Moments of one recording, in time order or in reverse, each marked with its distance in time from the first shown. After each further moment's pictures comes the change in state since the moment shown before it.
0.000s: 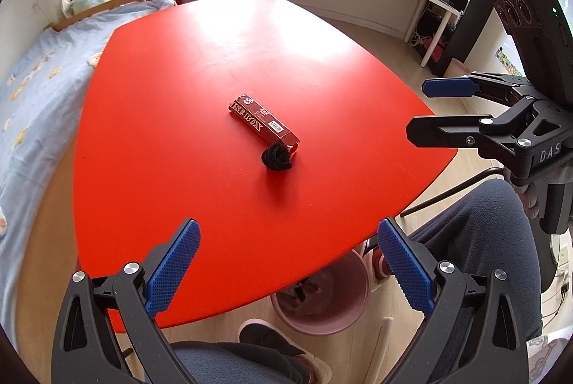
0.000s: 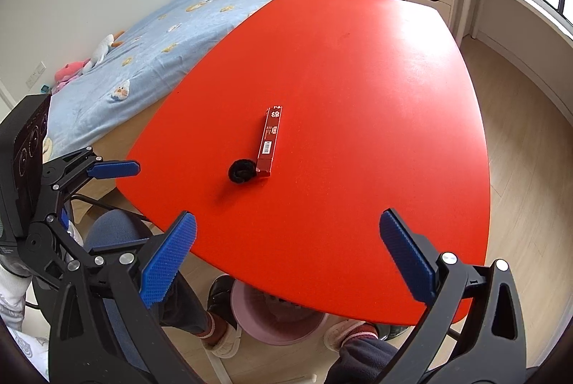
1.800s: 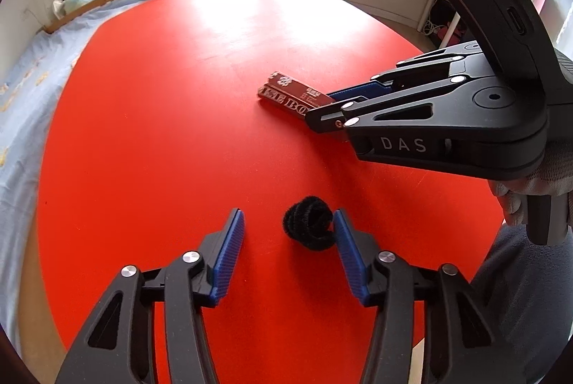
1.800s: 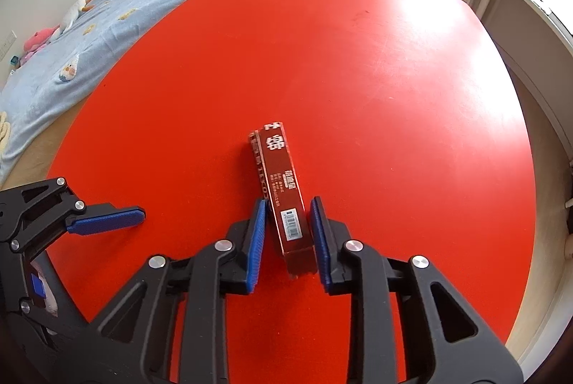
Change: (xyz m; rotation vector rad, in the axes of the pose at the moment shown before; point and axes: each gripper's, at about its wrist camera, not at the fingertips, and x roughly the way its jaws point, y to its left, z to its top) left arm 0.077 0.011 0.021 0.020 0.040 0.045; right arm 0.135 -0.012 0.065 -0.071 0.125 -0.087
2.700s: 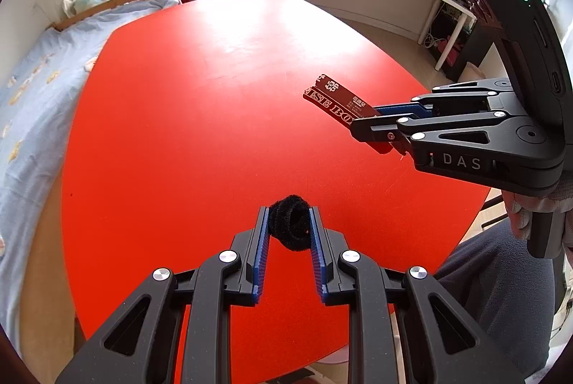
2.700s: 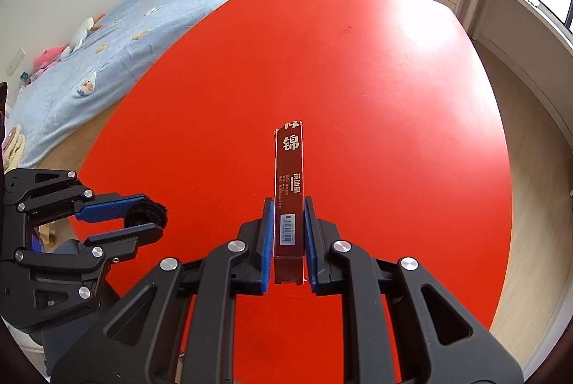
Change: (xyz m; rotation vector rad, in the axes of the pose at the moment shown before) left arm -0.044 0.002 0.009 -0.037 -0.036 -0.006; right arm -0.065 -0.002 -0.032 0.037 -0.079 0.020
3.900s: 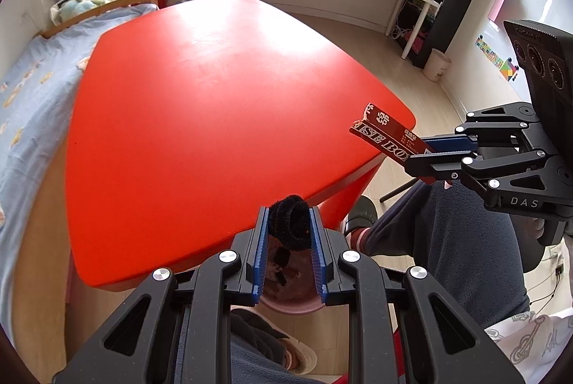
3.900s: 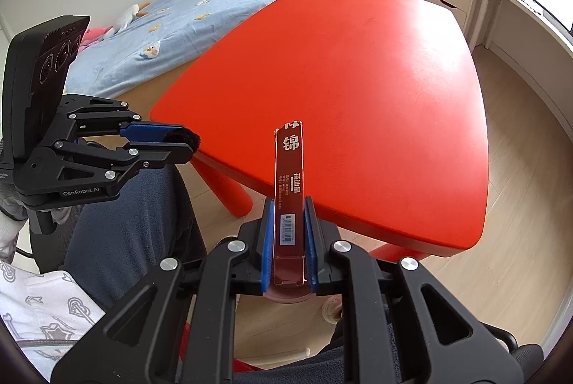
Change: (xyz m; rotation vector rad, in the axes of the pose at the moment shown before) left arm -0.065 -0.044 -0.067 0.062 0.004 -0.082; right arm -0.115 0.045 -0.137 -0.075 -0.013 0.086
